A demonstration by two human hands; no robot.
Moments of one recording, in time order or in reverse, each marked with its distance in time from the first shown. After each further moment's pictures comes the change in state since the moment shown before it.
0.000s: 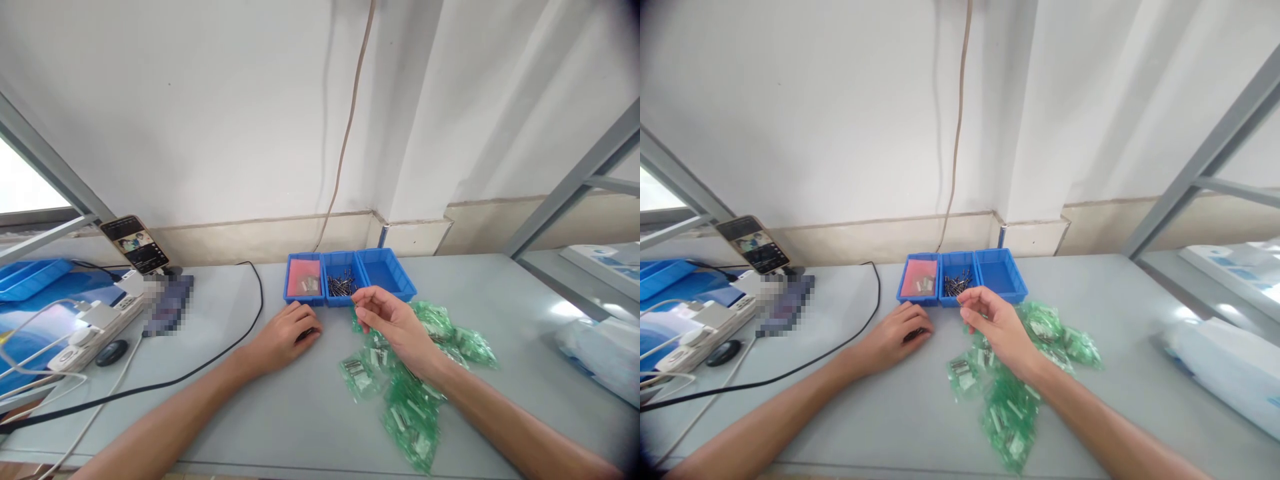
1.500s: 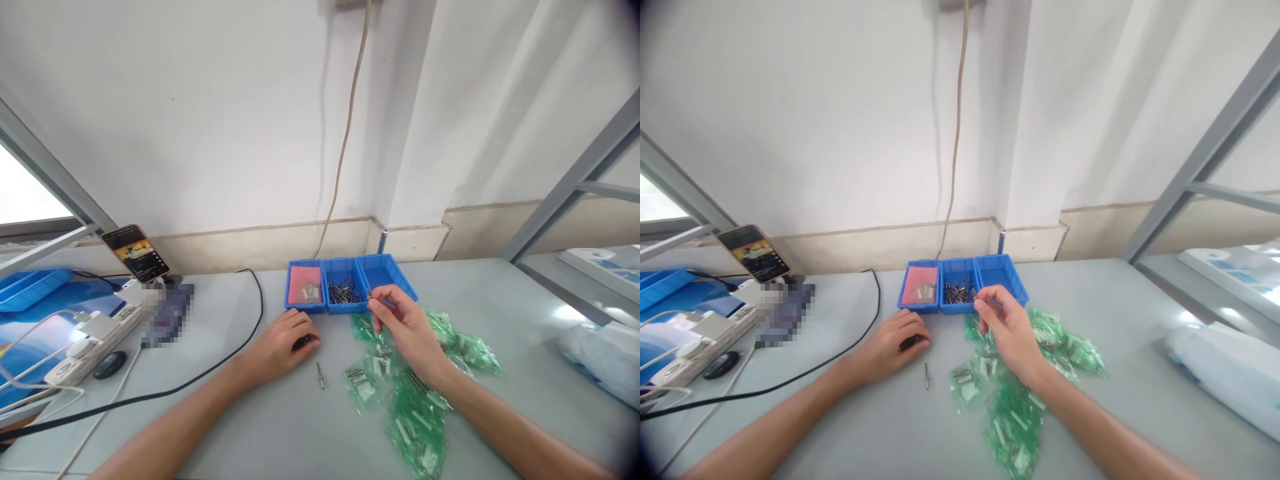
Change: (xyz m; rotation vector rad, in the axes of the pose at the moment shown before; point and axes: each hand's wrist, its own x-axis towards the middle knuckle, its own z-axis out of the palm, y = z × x) left_hand -0.003 0.000 -0.008 -0.046 0.007 -0.043; right_hand 0.002 -0.001 -0.004 -0.088 0.222 -0.067
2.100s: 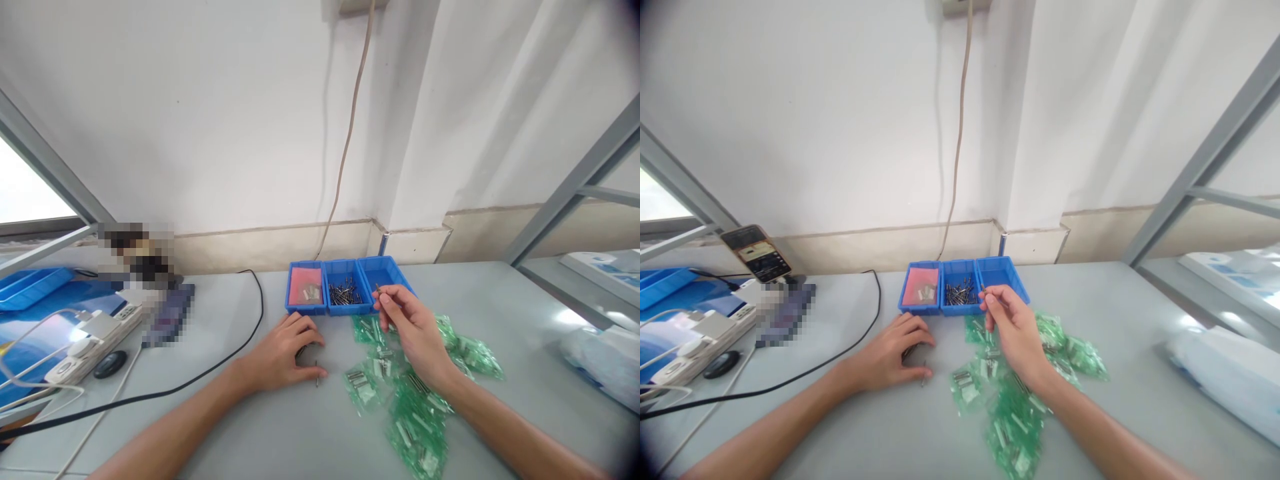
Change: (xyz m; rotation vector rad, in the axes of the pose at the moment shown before) left_hand -0.002 0.008 -0.004 -0.010 -0.065 0.022; right_hand 0.003 -0.001 -0.001 0.005 0.109 -0.050
